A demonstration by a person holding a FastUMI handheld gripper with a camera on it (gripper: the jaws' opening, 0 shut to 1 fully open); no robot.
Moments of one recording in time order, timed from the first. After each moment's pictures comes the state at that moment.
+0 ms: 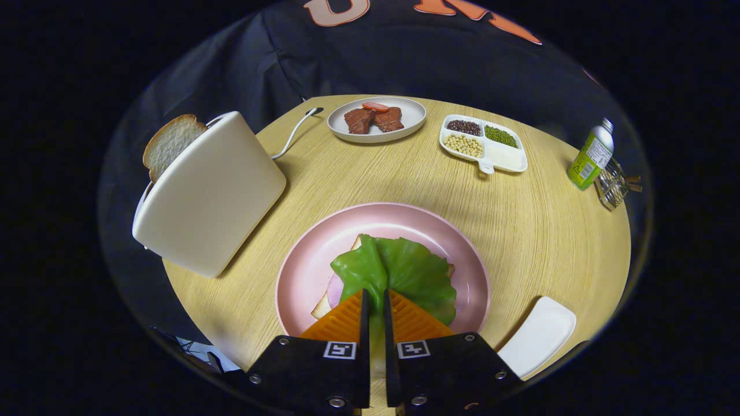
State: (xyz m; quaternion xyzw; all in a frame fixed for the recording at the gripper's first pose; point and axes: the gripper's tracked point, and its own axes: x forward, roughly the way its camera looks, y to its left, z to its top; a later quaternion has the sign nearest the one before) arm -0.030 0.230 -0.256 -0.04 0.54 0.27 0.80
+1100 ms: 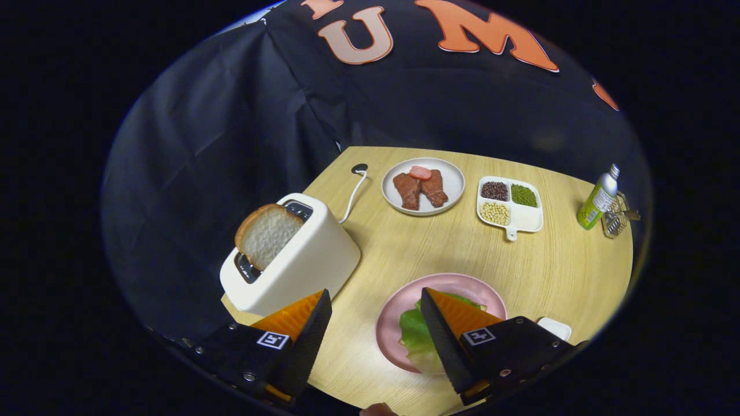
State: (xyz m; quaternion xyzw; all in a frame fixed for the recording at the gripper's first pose) arm -0.008 0.312 -0.106 0.04 0.48 0.32 0.82
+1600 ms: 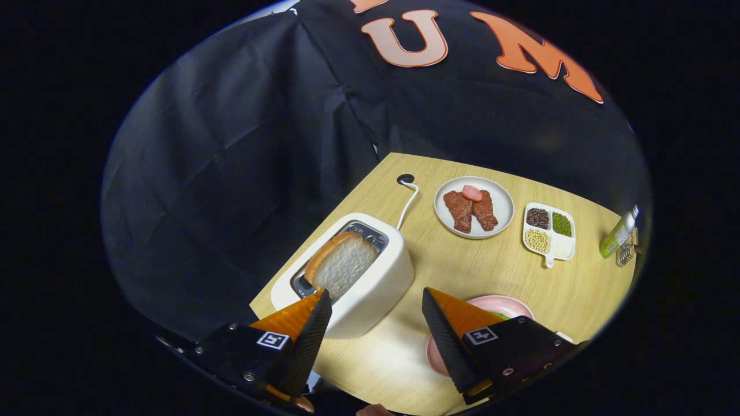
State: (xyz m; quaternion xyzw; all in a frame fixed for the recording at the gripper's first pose) arm -0.016 0.393 -0.064 0.03 0.48 0.37 0.79
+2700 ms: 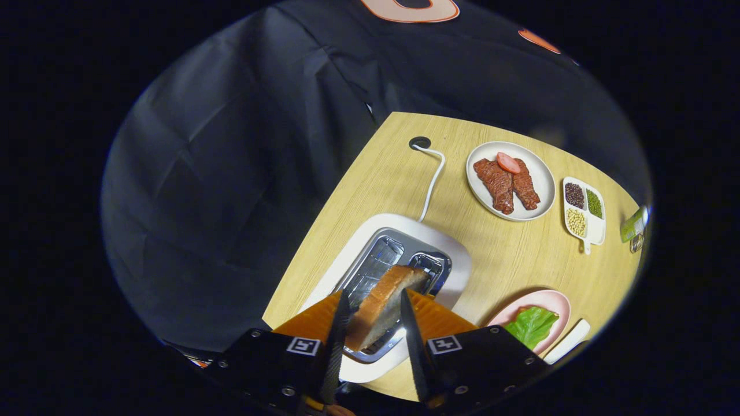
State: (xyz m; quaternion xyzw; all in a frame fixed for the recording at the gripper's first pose) arm -0.007 0.476 -0.097 0.01 0.59 0.33 0.74
